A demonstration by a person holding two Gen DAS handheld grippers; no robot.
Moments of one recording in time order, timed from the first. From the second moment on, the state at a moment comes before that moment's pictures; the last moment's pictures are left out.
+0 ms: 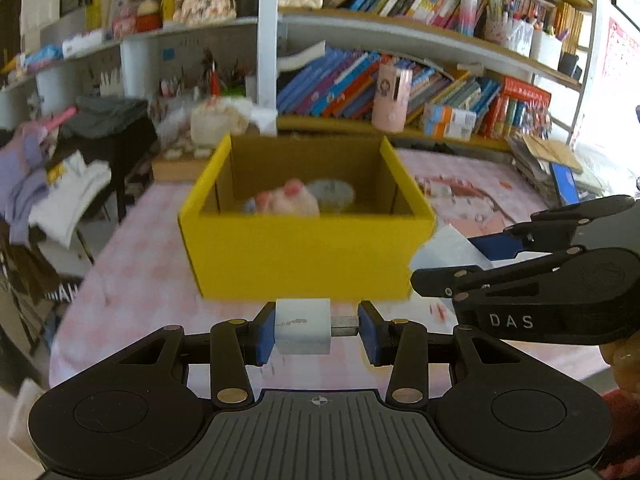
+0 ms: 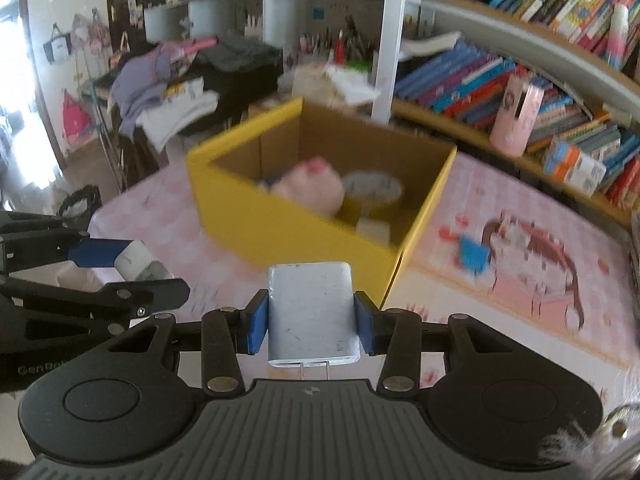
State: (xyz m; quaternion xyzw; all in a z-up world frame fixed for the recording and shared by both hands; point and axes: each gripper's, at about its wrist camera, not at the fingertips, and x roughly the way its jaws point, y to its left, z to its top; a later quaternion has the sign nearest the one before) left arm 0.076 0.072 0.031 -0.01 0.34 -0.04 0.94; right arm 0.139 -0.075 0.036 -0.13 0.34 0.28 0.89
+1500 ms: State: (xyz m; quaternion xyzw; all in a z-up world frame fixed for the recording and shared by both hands) left arm 0.394 0.051 -0.022 0.07 0.50 -0.12 0.85; right arm 0.339 -0.005 -0.025 -0.25 0.44 0.37 0.78
